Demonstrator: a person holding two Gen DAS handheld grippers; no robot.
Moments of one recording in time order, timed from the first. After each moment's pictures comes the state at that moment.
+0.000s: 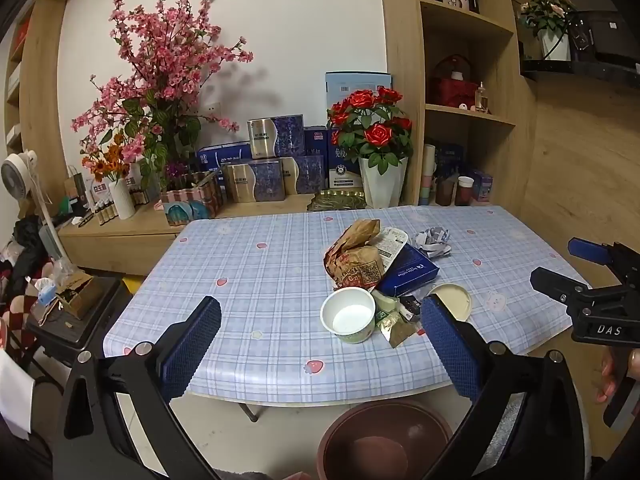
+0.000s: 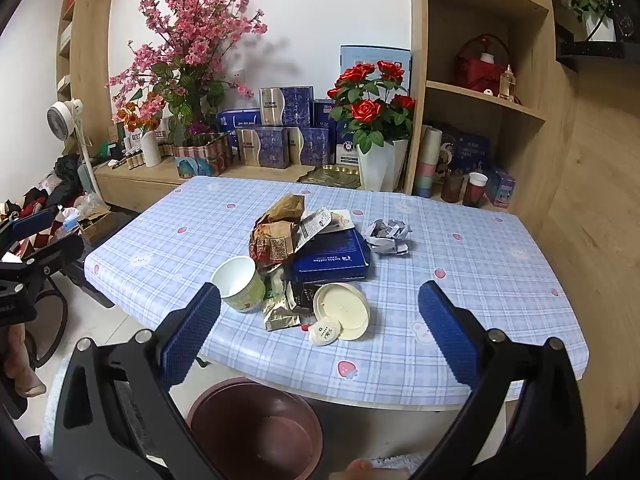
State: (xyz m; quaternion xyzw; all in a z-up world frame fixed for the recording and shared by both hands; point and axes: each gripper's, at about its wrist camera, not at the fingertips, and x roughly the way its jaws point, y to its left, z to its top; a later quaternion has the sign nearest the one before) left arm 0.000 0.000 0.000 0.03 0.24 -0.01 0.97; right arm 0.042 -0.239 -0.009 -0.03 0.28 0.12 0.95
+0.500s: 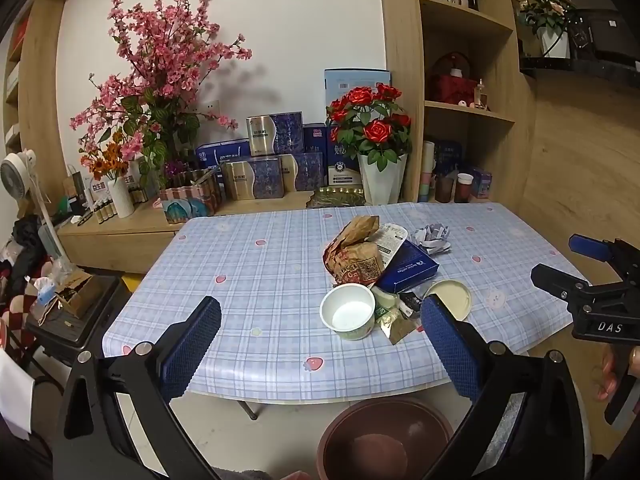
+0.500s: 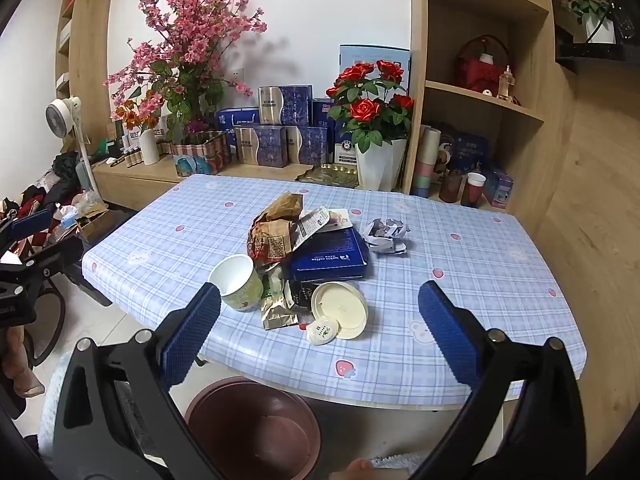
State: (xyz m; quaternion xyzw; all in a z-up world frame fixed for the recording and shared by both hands) left arm 0.001 -0.001 0.000 0.03 0.25 -0.01 0.97; right arm 0.042 -0.237 -0.008 -0.04 0.28 0.12 0.95
